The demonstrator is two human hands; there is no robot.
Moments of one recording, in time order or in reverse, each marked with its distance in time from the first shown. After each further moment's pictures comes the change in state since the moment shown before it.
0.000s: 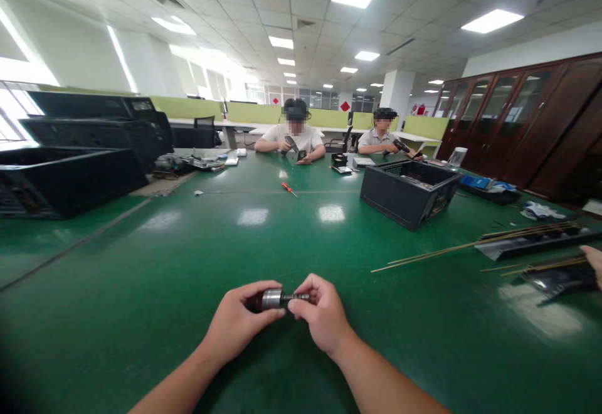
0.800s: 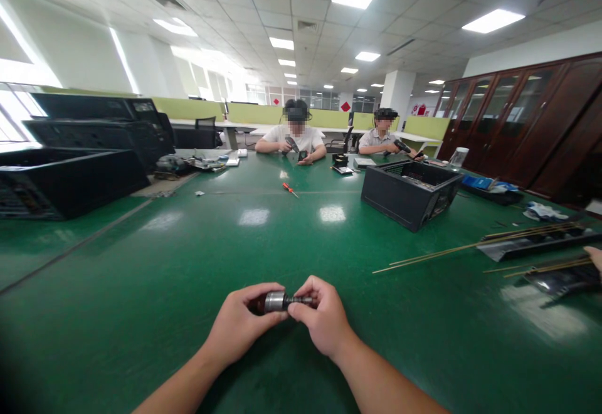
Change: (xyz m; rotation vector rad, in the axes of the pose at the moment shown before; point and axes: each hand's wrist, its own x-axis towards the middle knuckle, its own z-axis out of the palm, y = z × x) left_hand -0.002 0.001 0.001 0.028 -0.029 0.003; right_hand 0.000 0.005 -0.002 -0.067 -0.016 -0.026
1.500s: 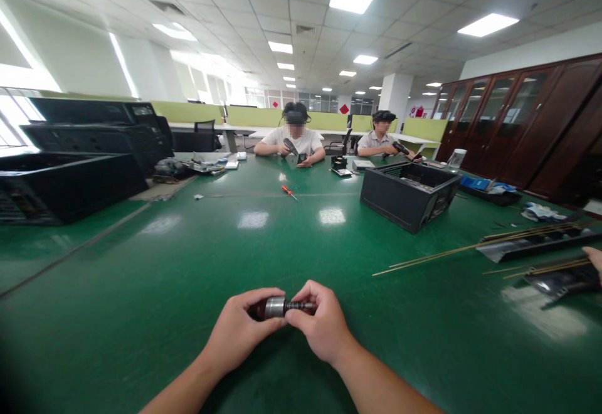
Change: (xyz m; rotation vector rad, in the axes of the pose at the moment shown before) left_hand 0.000 0.002 0.001 0.023 -0.020 0.004; right_hand 0.000 0.001 0.001 -0.093 -0.006 -0.014
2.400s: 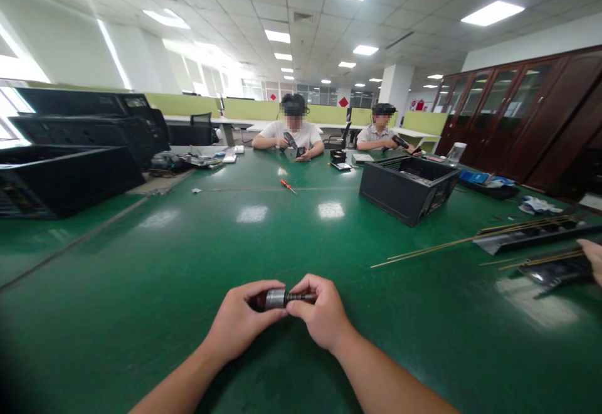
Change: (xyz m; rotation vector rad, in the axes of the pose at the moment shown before) left_hand 0.000 0.001 0.000 0.051 0.011 0.033; right_hand 0.001 0.001 -0.004 -0.022 0.006 0.015
